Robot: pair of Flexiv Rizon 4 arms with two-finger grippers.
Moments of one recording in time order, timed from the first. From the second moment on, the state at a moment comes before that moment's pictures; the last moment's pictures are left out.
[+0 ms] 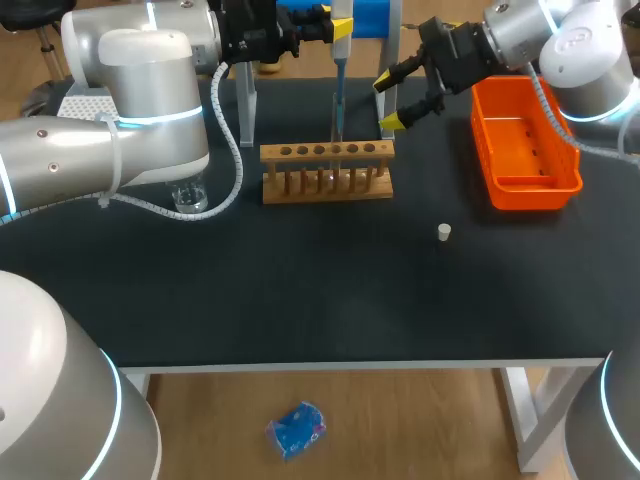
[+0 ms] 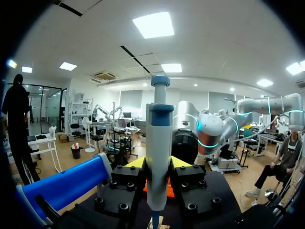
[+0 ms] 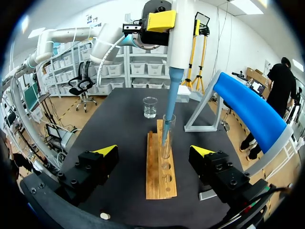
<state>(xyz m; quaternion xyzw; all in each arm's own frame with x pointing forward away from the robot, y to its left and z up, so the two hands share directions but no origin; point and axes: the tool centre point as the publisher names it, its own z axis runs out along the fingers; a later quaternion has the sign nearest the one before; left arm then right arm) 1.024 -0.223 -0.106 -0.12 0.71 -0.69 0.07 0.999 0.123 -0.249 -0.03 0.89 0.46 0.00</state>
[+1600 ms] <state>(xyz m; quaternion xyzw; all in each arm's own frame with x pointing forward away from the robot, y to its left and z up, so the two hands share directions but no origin) 1.023 -0.220 -0.076 -0.11 0.70 -0.70 0.09 0.999 0.123 -0.249 -0.03 0.89 0.46 0.00</state>
